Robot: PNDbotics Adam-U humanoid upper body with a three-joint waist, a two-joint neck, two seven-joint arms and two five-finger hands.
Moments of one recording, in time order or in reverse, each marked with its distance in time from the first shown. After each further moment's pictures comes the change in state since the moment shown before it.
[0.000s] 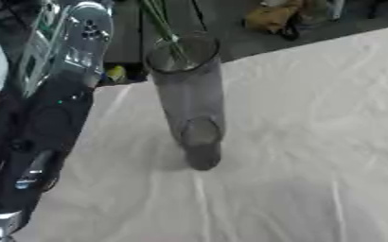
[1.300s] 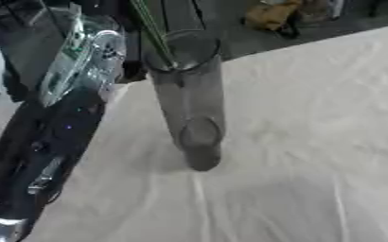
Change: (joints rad) left arm 0.017 -0.009 0.020 0.153 0.001 -0.053 -0.099; right arm -0.005 0.005 0.000 0.000 0.001 -0.005 0.006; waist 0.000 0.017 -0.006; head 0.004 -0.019
